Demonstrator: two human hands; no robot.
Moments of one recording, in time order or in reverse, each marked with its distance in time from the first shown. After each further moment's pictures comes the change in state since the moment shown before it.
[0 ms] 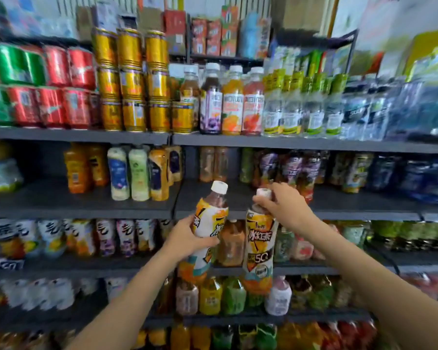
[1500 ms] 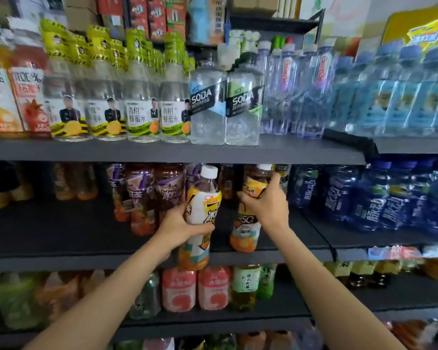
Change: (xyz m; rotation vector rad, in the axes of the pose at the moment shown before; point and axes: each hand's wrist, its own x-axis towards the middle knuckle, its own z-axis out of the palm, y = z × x) left_hand 0.271 0.147 0.404 -0.108 0.049 0.090; right_hand 0.163 0.469 -0.062 0.282 0.329 0.275
